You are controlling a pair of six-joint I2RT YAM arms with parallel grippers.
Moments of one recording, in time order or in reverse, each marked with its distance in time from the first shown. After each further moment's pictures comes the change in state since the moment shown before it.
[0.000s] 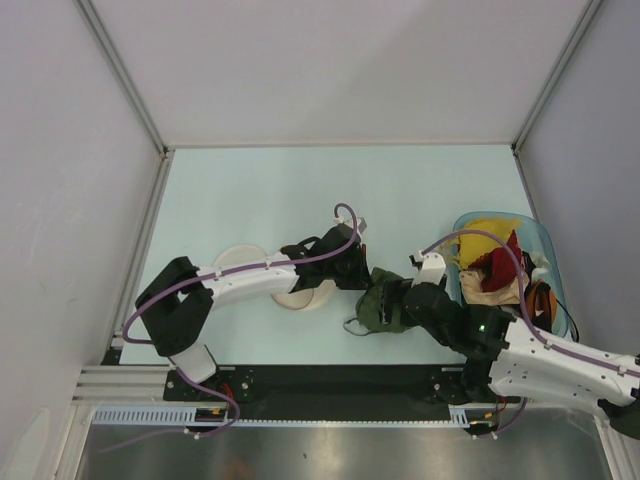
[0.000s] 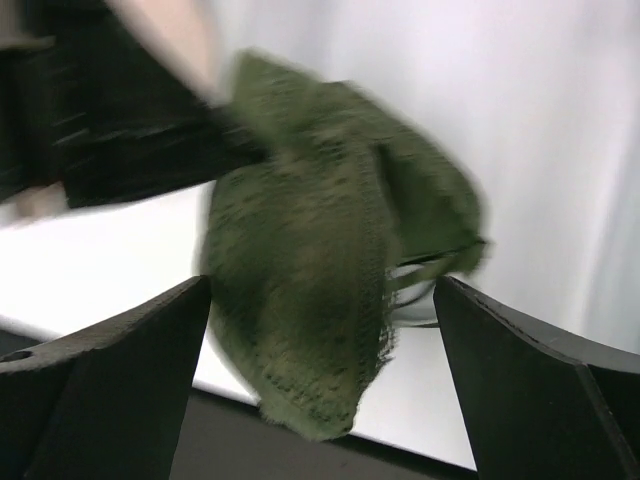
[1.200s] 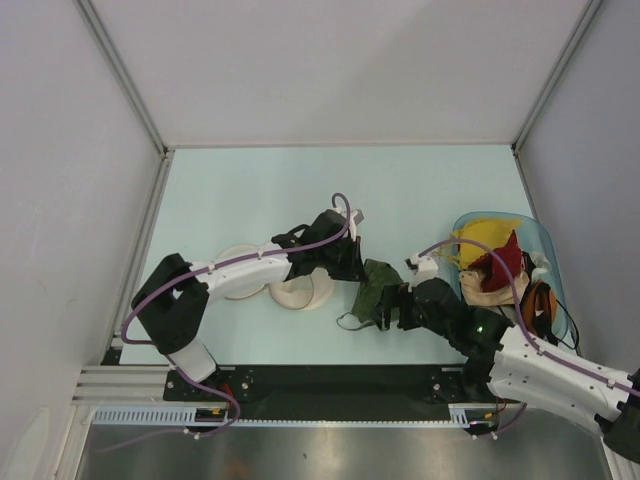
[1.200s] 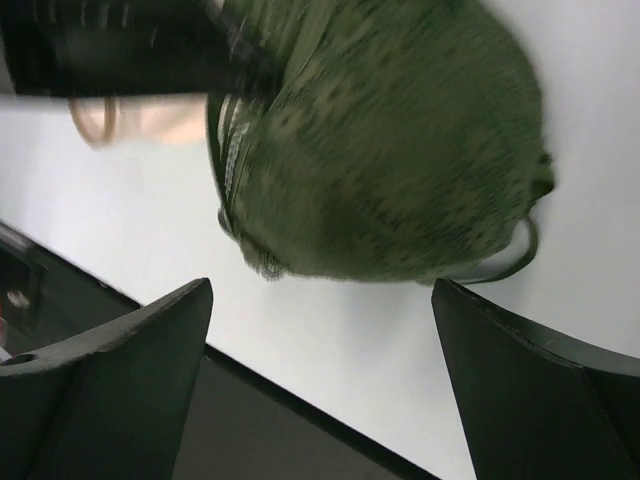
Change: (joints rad) left arm 0.092 -0.006 0.026 -0.039 0.148 0.159; right arm -0.223 -0.040 -0.140 0.209 -0.354 -0.064
